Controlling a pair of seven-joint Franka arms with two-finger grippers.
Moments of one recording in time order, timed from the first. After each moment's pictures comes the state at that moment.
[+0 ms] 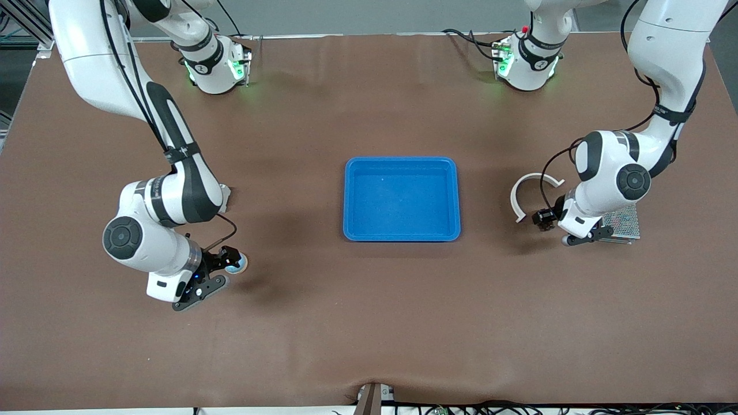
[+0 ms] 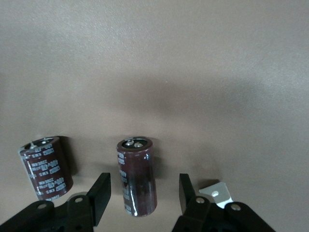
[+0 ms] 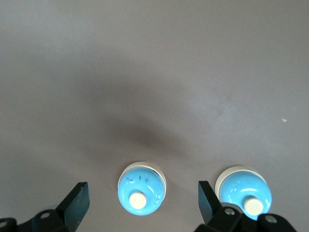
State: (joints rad) left arm 0.19 0.41 -0.22 -2.19 0.05 2.49 -0.31; right arm 0.15 0.65 0.03 -1.54 0.06 2.21 -0.39
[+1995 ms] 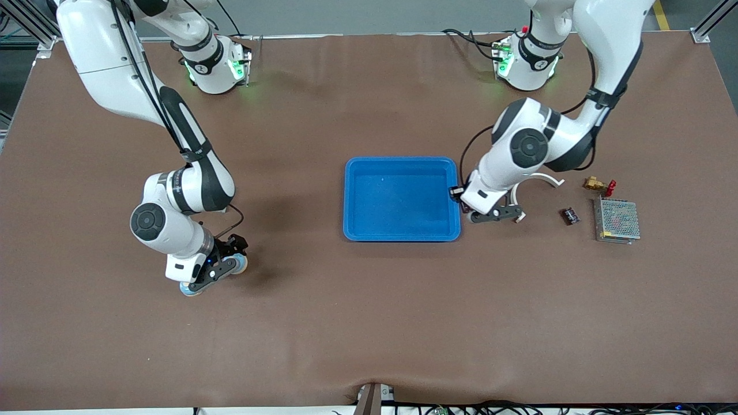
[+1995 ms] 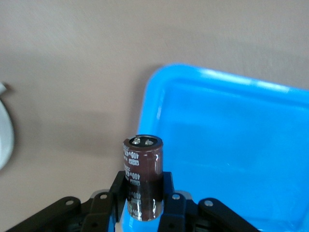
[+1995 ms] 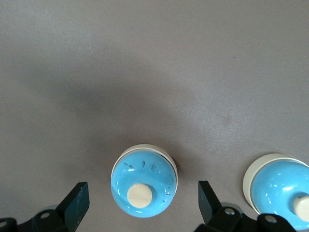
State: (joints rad) left arm 0.05 0.35 -0.57 -2.08 0.05 2.32 -0.71; right arm 0.16 0.63 0.03 -1.77 0.06 2.44 -0.43
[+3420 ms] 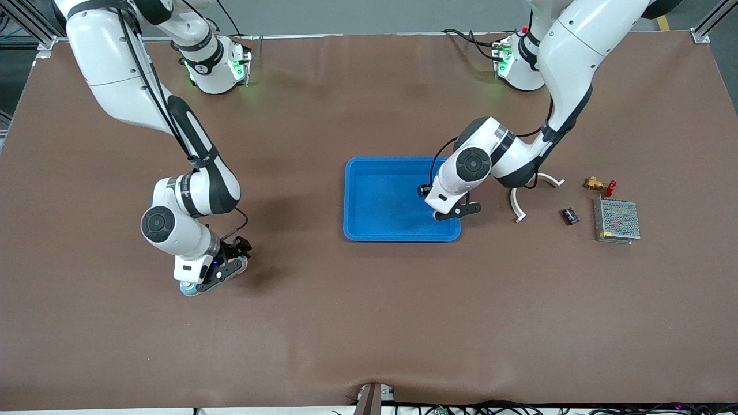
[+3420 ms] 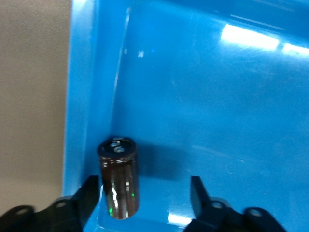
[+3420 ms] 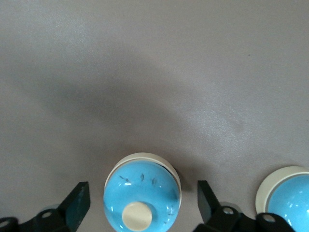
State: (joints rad) left arm -0.04 0.58 -0.56 -2.03 0.18 2.36 -0.91; right arm 0.16 0.67 0.03 -1.78 0.06 2.50 -0.46
